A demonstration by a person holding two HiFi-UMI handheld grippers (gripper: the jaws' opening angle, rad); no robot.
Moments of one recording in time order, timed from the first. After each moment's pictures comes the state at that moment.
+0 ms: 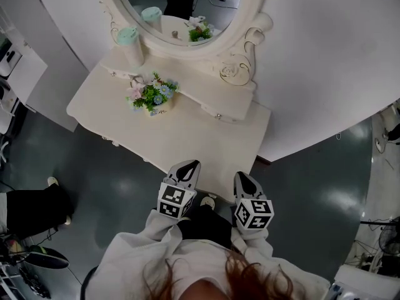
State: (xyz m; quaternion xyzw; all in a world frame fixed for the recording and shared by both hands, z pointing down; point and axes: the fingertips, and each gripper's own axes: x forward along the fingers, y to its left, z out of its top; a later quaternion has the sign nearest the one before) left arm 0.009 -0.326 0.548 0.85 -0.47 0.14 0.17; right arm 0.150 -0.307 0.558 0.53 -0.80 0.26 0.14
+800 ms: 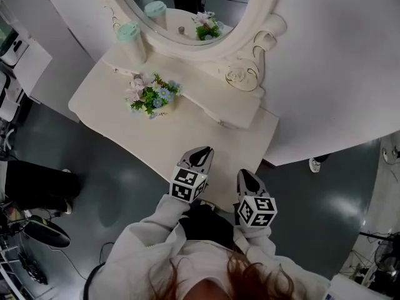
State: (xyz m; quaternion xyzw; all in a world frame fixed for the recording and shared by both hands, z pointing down) left arm 0.042 -0.411 0.574 0.84 -0.48 0.12 0.22; right arm 0.160 -0.360 0.577 0.50 -0.81 0.28 0.15
